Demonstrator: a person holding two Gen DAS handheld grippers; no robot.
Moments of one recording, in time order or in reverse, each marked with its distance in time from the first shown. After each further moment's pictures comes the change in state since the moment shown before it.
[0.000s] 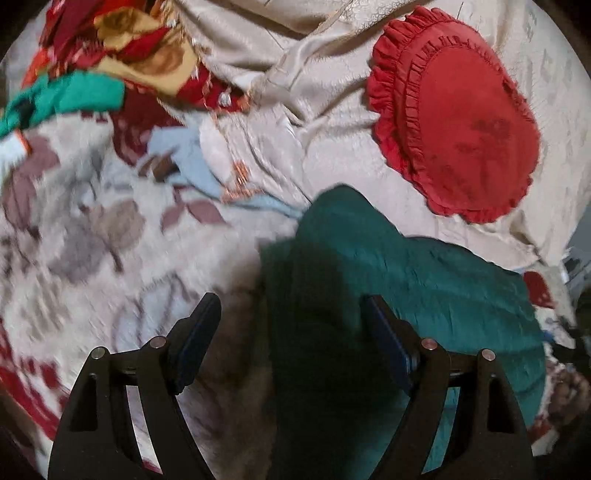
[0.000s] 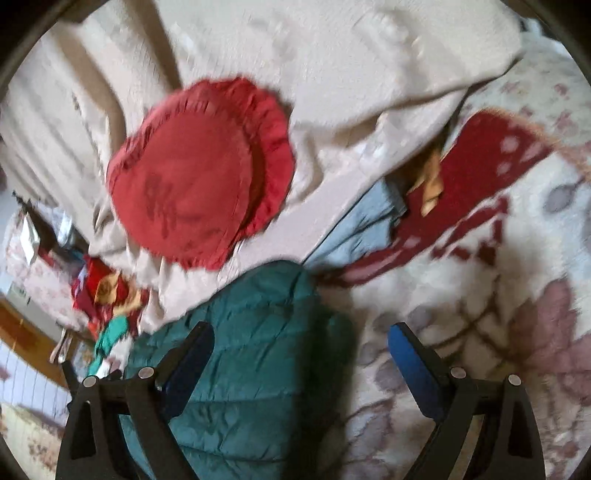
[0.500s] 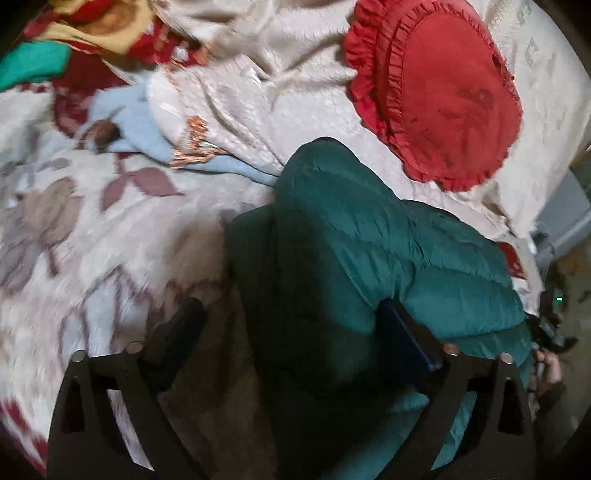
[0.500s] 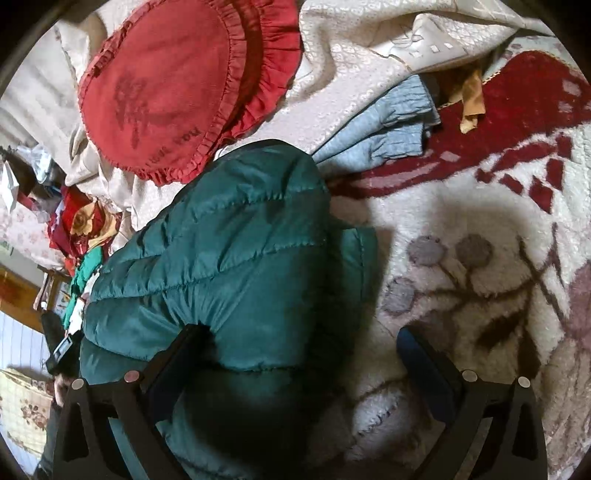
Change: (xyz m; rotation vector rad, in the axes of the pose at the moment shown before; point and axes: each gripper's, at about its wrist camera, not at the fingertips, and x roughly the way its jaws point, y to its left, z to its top) left arm 0.055 0.015 0.009 0.045 0.172 -0.199; right arm 0.063 0.000 -0.025 -0.037 0.226 -0.052
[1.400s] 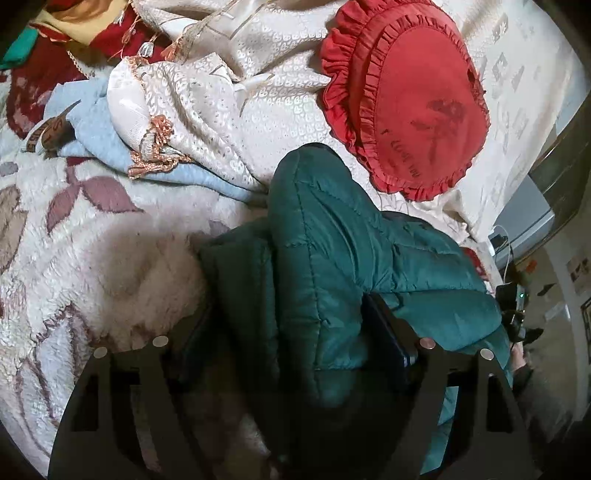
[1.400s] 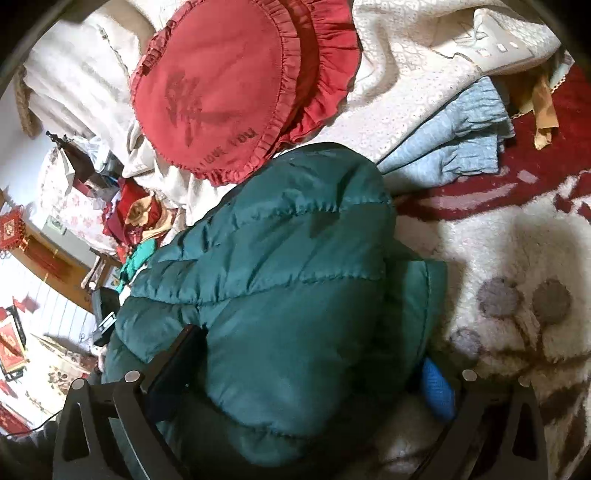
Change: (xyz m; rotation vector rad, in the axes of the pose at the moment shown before) left arm 0.019 0.015 0.001 0.036 -0.068 -0.175; right arm 0.025 -0.007 0.012 -0.111 -0.032 0.220
